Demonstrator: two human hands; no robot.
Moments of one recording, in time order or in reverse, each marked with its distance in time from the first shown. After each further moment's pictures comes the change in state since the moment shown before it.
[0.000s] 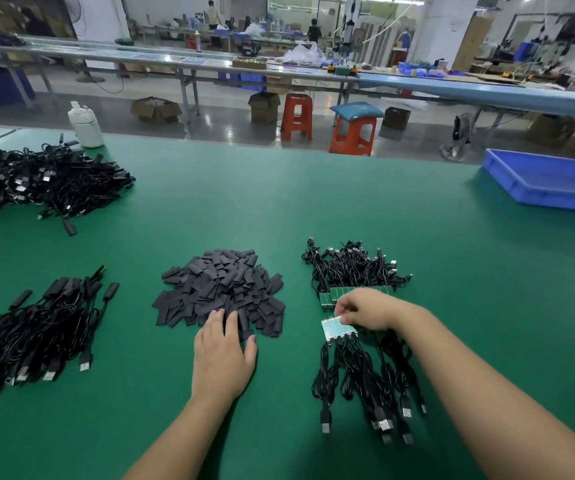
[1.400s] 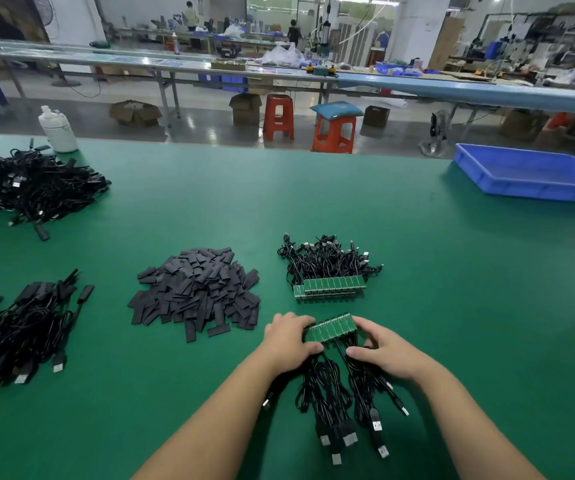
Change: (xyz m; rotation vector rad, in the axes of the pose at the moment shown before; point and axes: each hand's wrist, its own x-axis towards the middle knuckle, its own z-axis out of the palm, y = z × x) left_hand 0.010 0.134 -0.009 -0.248 -0.597 0.278; right_hand -0.085 0.062 0.083 0.684 0.129 0.102
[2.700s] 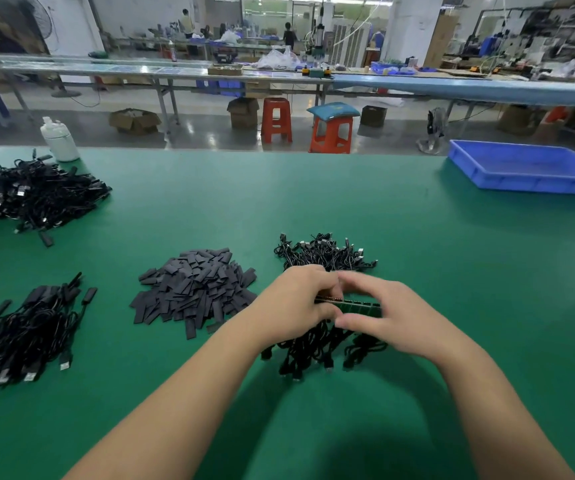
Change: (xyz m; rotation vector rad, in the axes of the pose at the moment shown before) left_hand -0.062 0.078 -0.101 -0.032 0.201 0.481; right_hand -0.080 -0.109 -0.033 -0.267 0.271 -0.491
